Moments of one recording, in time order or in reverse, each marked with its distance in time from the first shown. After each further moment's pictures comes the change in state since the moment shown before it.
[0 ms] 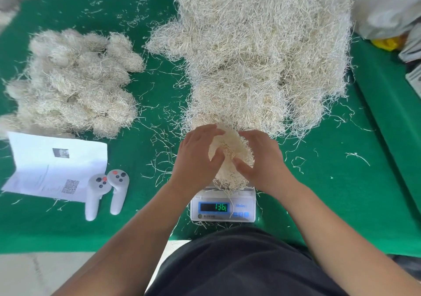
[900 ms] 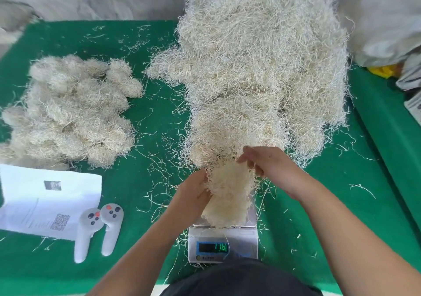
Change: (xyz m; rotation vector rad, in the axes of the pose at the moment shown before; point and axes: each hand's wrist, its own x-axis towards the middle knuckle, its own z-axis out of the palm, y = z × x) left_hand 0.019 -0.039 0.010 -0.356 -0.241 -0.190; right_hand 0.081 -0.003 -0.059 0.558 -0.247 0.201
